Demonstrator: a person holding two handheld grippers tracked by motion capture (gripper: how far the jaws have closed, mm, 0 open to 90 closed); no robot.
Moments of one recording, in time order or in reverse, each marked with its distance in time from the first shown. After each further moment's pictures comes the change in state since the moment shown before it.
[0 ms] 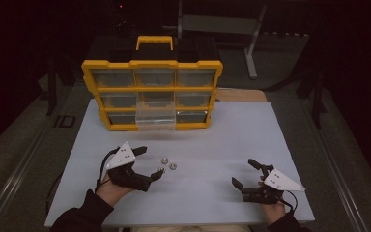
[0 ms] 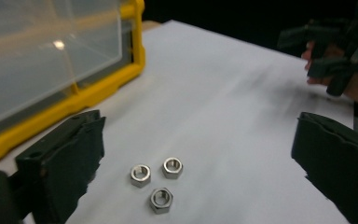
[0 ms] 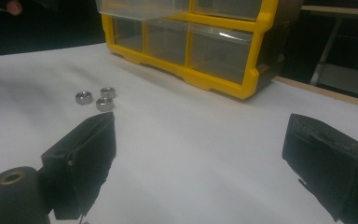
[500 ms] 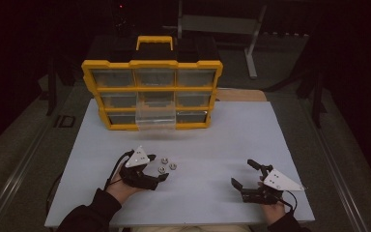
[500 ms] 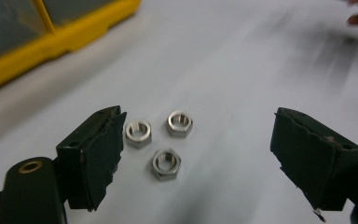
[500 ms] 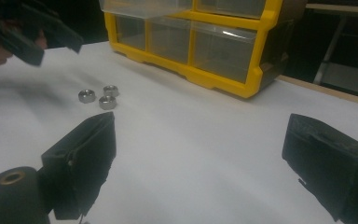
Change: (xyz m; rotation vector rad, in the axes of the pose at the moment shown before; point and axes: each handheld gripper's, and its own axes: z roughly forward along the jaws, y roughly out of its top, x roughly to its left) left arm 0.008 -0.027 0.040 0.208 0.001 0.001; right arm 0.000 0.000 0.001 0.005 0.012 0.000
